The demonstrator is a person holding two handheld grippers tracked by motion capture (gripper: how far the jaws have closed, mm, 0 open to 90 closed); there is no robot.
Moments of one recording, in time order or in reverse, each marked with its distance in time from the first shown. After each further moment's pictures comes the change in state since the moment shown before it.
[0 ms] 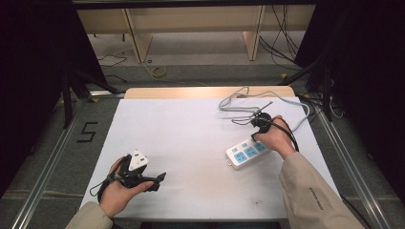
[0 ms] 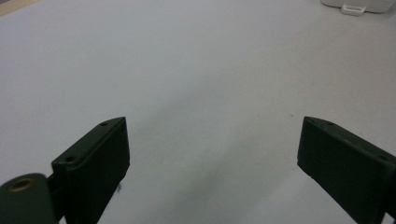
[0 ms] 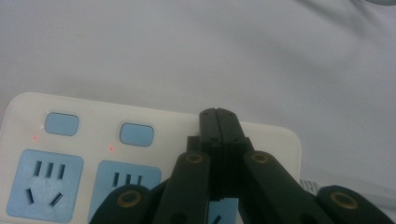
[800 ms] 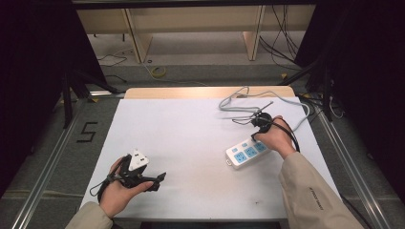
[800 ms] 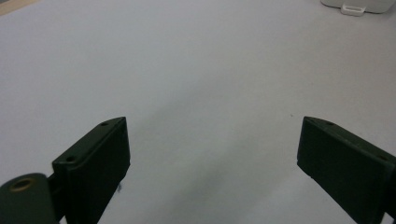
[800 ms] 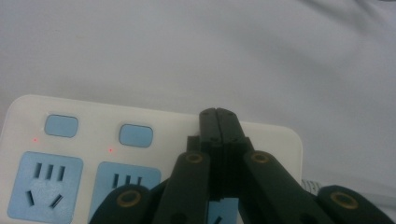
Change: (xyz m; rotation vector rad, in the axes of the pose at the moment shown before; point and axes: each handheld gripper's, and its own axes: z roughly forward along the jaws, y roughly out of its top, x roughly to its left) left arm 0.000 0.000 0.000 -0.003 -0.002 -0.005; right arm -0.002 -0.001 0.001 -0.008 0.016 0.019
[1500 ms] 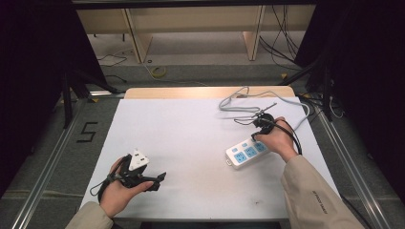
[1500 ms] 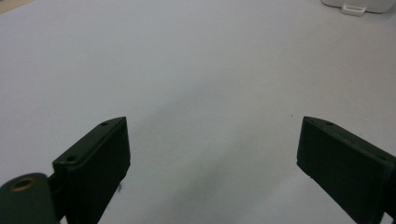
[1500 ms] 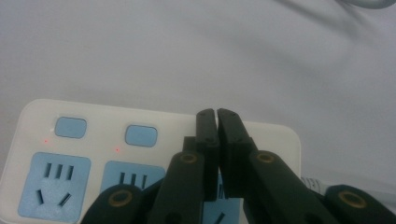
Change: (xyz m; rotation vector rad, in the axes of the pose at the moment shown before) left arm 0.000 0.000 0.000 0.002 -0.002 -0.002; right arm 0.001 -0.006 -0.006 -0.058 -0.003 0.014
